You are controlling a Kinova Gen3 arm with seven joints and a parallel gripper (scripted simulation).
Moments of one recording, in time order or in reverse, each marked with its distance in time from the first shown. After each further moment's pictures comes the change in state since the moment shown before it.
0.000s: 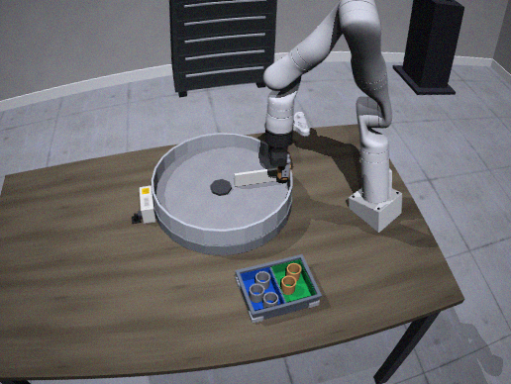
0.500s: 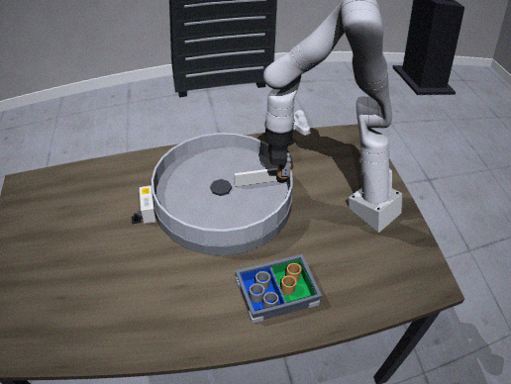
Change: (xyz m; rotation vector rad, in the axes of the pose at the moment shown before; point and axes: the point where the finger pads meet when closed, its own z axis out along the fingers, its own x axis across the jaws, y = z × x) arm 0.000 0.000 -0.005 0.000 0.000 0.000
